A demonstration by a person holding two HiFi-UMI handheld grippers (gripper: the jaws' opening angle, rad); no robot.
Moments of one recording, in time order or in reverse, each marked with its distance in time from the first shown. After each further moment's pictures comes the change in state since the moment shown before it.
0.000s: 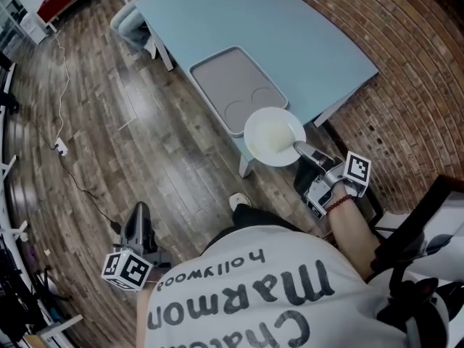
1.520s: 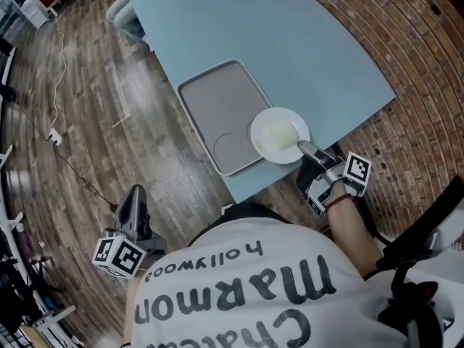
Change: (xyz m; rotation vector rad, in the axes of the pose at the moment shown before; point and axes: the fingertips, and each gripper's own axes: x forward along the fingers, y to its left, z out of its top) left arm 0.165 -0.023 0.027 0.011 0.003 -0.013; right arm 0.083 -0.044 0.141 -0.003 0.015 -0.092
